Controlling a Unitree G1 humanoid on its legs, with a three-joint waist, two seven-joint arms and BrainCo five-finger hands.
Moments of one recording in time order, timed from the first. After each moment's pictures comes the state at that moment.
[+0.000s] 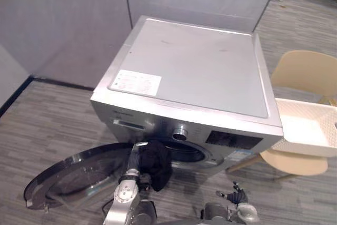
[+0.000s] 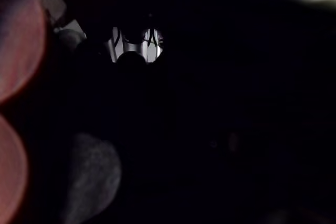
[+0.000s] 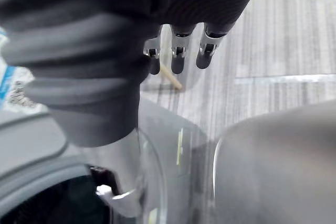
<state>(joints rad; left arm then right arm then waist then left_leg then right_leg) 0.19 0.06 -0.15 0.15 -0.13 -0.12 0.12 0.10 -0.03 -0.18 0.84 -0.08 -0.04 -0.18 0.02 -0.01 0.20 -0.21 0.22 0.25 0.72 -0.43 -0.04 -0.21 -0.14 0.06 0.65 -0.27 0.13</state>
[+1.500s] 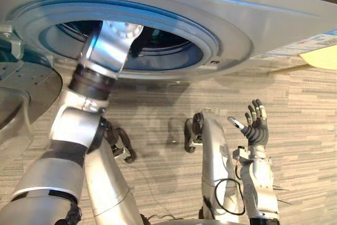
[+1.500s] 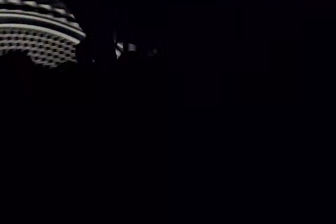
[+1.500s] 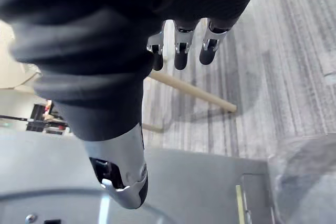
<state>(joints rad) -1.36 0.53 -0.36 0.34 0.39 0.00 0.58 0.14 0.04 -0.09 -0.18 0.13 -0.19 -0.15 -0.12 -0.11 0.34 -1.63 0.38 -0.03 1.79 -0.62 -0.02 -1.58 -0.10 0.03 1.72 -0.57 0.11</state>
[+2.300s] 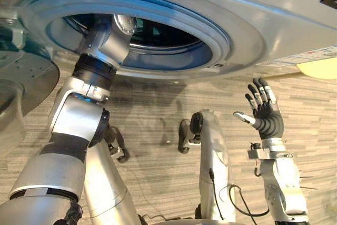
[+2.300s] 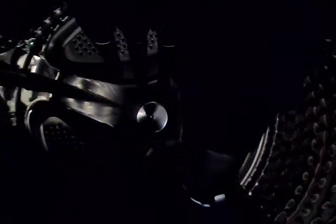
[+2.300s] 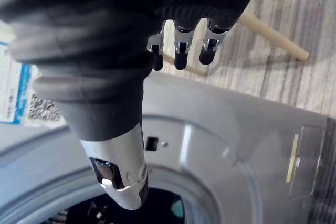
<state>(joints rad) -1.27 0.48 -0.33 0.54 0.50 0.05 0.30 0.13 -0.40 -0.07 -0.38 0.42 -0.15 0.04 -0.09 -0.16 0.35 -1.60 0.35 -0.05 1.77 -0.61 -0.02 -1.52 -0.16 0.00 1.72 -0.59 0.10</state>
